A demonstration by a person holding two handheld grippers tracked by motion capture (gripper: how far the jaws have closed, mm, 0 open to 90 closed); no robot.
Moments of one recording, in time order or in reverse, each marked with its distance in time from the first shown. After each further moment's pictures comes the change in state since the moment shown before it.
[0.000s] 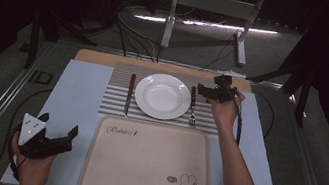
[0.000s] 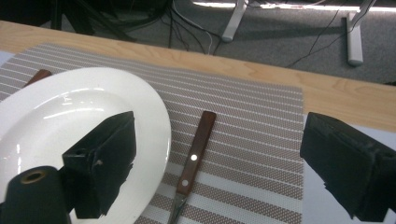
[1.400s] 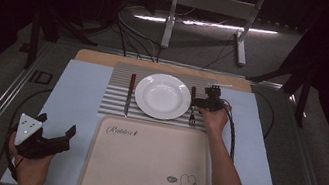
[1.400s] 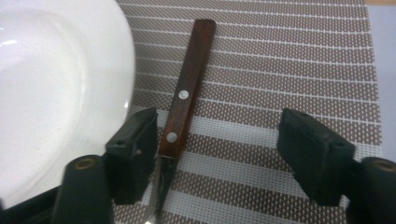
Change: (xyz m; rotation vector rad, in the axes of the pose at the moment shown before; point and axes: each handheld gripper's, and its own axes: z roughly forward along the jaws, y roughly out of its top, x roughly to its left) left arm 0.005 -0.001 -0.003 -0.009 0.001 -0.028; right arm -0.004 -0.048 0.066 0.225 -0.004 0.125
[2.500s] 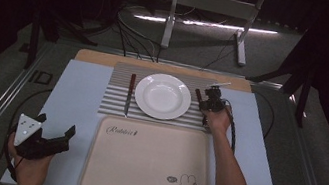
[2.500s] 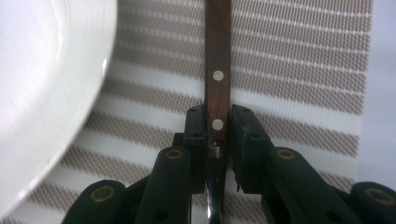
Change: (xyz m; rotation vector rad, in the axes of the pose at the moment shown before) left arm 0.001 -0.001 0.000 0.002 0.004 -0.002; right arm -0.002 0.002 -0.006 0.165 -0.040 -0.090
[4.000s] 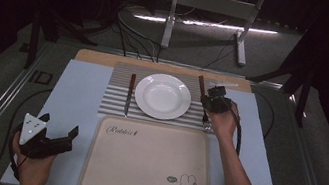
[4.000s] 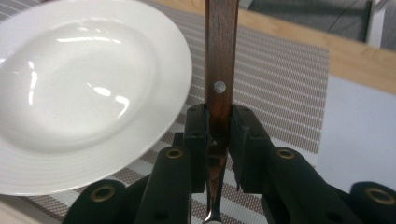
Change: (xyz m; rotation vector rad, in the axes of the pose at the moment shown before) left arm -0.005 0.000 0.006 0.023 -0.011 0.029; right arm 0.019 -0.013 -0.069 -0.281 0.029 -0.158
